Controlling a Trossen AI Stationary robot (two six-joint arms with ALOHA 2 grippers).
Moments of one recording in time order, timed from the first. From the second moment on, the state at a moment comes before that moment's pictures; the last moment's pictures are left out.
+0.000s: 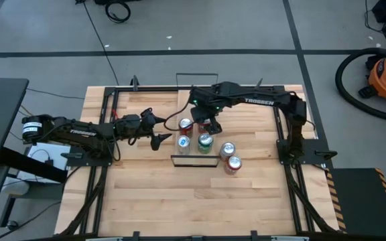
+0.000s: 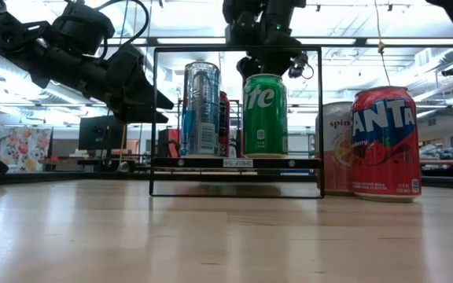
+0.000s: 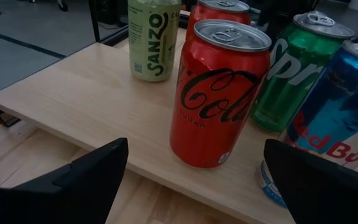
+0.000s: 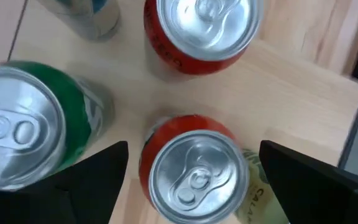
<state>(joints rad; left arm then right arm) 0.21 1.11 0.29 0.52 -0.09 -0.17 -0.23 1.91 1.83 -1.15 -0.02 -0.54</state>
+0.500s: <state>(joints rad) 0.21 1.11 0.29 0.52 -0.09 -0.17 -0.28 1.93 1.83 -1.17 -0.05 -0.43</state>
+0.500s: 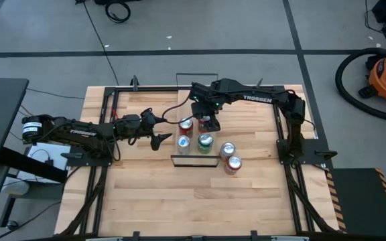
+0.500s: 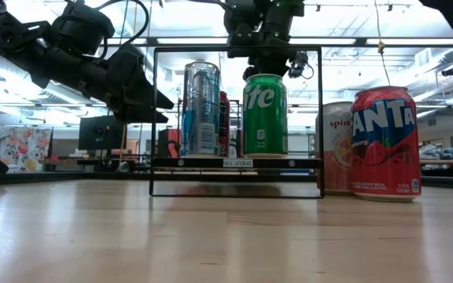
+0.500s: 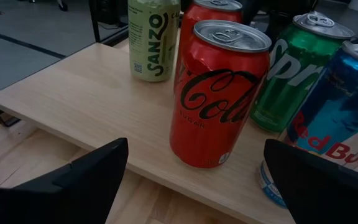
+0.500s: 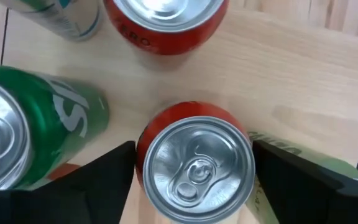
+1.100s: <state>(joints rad) 0.21 1.11 0.29 0.52 -0.09 -0.17 -0.27 1.93 1.83 -1.19 -0.03 -0.09</state>
